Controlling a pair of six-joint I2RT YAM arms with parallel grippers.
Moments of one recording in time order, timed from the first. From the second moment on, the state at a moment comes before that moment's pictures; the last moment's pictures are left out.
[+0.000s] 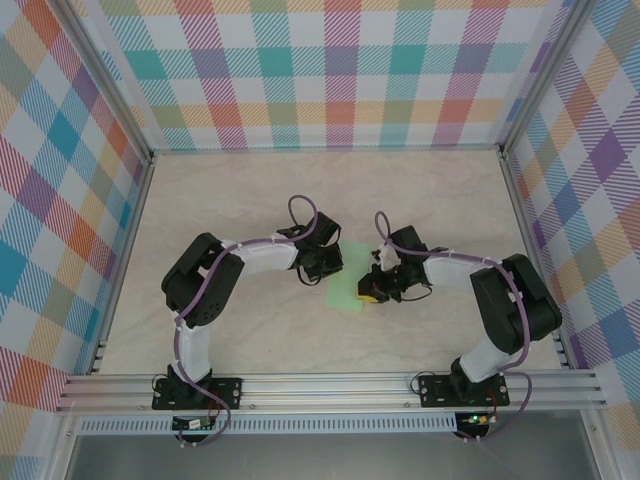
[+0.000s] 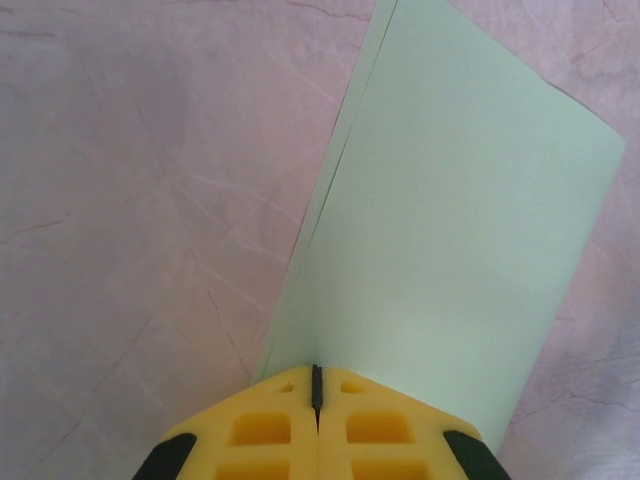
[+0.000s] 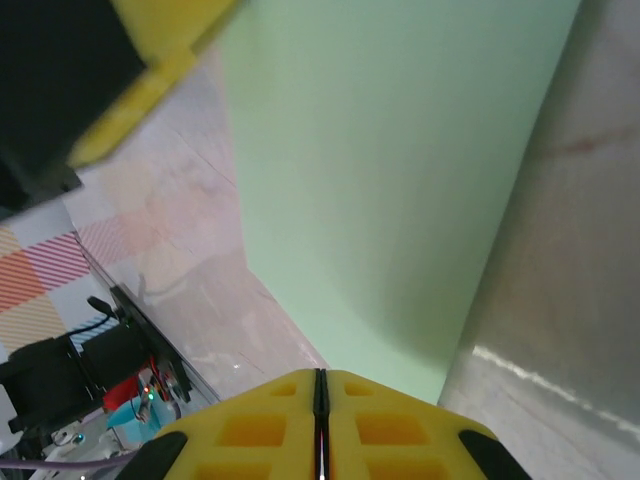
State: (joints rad) left arm -0.72 1.96 1.21 -0.32 0.16 -1.00; right arm 0.44 1.61 0.71 -0.30 -0.76 0.66
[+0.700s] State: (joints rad) left arm -0.72 1.96 1.21 -0.33 0.16 -1.00; right arm 0.44 1.68 0.67 -0.26 -0.78 0.60
